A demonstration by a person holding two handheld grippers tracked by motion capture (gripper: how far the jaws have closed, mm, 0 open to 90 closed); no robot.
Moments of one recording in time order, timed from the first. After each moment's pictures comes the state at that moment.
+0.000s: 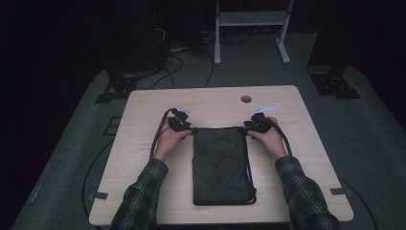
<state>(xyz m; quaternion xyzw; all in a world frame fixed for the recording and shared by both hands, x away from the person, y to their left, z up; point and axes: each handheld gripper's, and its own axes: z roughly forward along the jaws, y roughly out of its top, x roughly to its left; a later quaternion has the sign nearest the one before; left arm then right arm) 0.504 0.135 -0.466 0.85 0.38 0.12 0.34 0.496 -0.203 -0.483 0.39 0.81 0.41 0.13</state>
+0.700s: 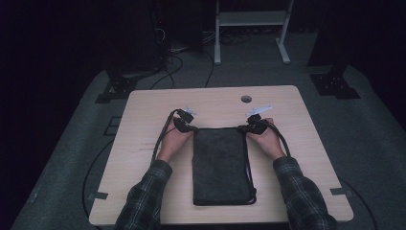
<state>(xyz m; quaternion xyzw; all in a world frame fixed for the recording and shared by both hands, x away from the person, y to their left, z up) 0.497 0.116 -0.459 0.87 0.37 0.12 0.31 0.488 -0.188 -0.478 0.38 0.83 0.39 0.13</state>
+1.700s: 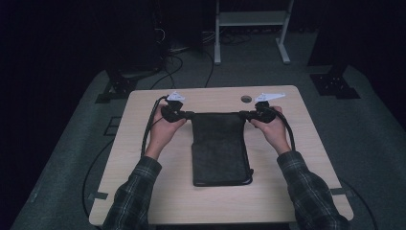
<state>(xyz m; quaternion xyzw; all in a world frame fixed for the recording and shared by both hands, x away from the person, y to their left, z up) 0.470 0.143 -0.384 0.83 0.33 0.13 0.42 0.478 -0.202 -0.412 0.37 0.79 0.48 0.13</state>
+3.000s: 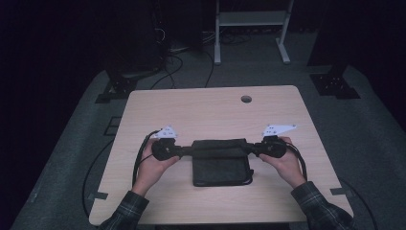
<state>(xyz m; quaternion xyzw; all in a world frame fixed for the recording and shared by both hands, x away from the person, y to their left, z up) 0.359 0.161 -0.411 0.84 0.30 0.06 0.46 0.368 -0.212 -0.431 0.32 0.81 0.49 0.07</state>
